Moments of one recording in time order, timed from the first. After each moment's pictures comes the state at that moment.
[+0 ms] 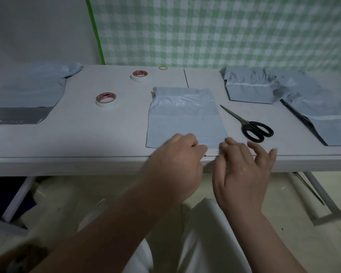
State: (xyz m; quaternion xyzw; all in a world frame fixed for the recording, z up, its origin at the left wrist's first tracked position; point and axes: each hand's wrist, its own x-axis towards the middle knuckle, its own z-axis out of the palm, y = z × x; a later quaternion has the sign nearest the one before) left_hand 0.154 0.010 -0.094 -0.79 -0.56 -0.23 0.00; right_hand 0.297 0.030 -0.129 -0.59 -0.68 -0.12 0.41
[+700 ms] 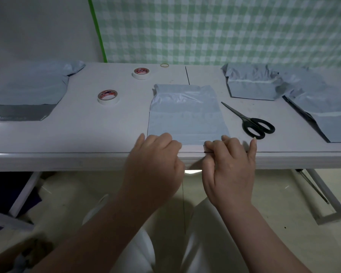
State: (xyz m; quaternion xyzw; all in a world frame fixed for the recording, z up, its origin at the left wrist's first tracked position) left_hand 0.133 -0.008 -0.105 -0.72 -0.64 -0.26 0.11; right_hand 0.283 0.030 -0.132 -0.54 -0.73 -0.07 0.41
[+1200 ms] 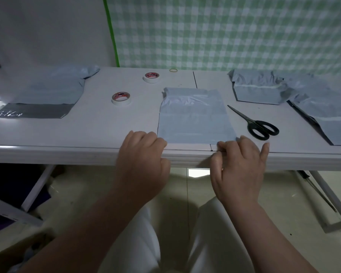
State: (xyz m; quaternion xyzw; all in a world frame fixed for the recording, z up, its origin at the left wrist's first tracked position) left_hand 0.101 -0.023 -0.103 -0.69 -0.66 -0.26 0.11; right_hand 0.285 0.026 -0.129 -0.58 -0.70 -0.09 0.40
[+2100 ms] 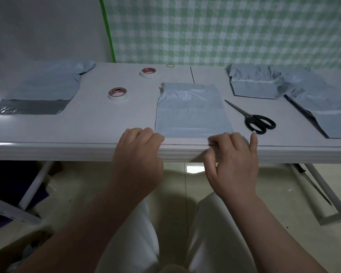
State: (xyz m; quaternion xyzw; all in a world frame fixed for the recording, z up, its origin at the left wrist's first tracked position) left_hand 0.095 -0.024 -0.112 -0.71 -0.64 -0.27 0.14; right_hand 0.285 0.024 -0.127 -0.54 -0.74 -0.08 0.38
